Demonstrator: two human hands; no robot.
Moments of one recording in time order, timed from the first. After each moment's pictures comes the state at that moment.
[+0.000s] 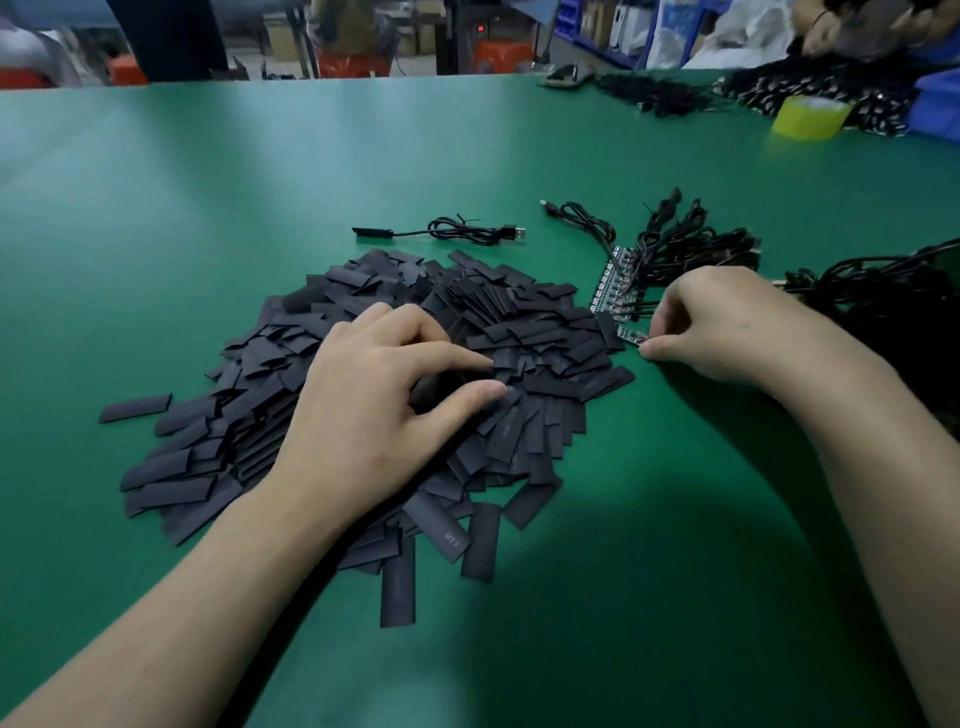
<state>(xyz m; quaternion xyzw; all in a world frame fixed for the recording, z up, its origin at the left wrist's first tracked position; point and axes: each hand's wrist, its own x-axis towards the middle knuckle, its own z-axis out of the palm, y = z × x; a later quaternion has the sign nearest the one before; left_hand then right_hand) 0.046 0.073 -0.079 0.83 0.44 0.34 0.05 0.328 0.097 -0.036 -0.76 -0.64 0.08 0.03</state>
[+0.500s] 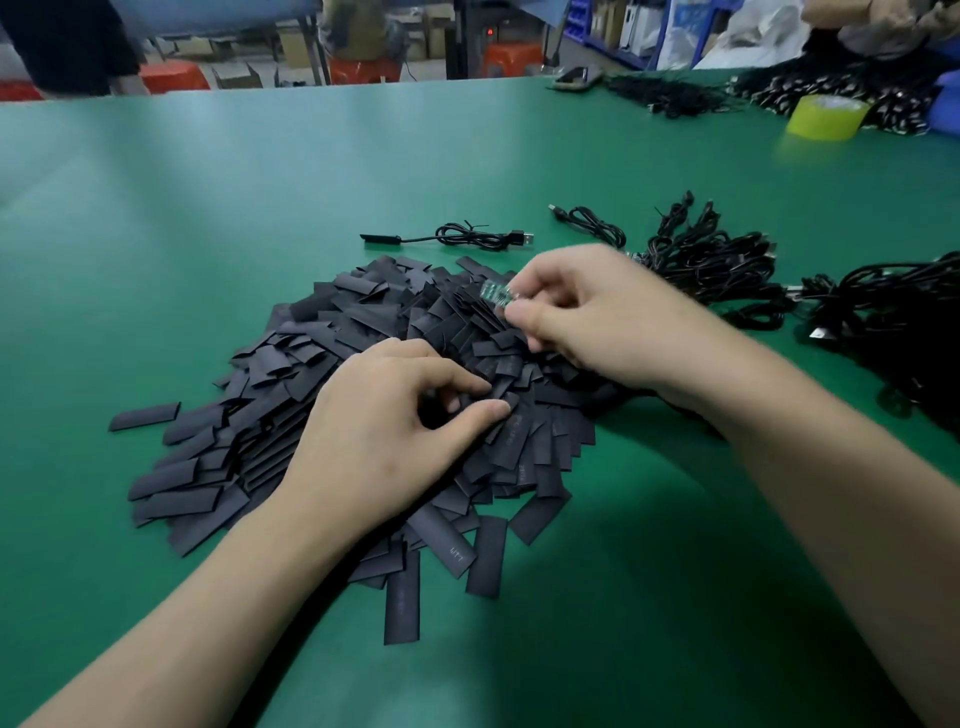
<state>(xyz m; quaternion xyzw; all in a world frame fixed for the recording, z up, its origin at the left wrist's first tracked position) 0.050 0.069 -0.078 0.79 0.49 0.34 0.14 0.252 0.101 -0.030 -0.57 -0.72 0.28 0.29</state>
